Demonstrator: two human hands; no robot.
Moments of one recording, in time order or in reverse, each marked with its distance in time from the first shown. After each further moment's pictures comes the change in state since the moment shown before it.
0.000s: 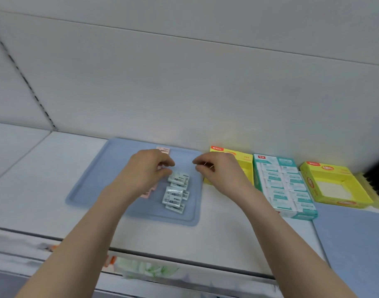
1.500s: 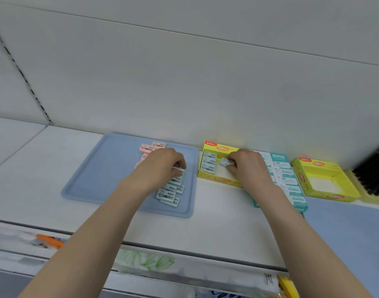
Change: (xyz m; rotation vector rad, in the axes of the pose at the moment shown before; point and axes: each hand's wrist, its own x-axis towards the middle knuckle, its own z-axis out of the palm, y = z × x) left_hand 0.013 0.027 0.024 0.025 -0.130 0.130; right_hand -0.010 0.071 -0.026 -0.530 0.053 0.137
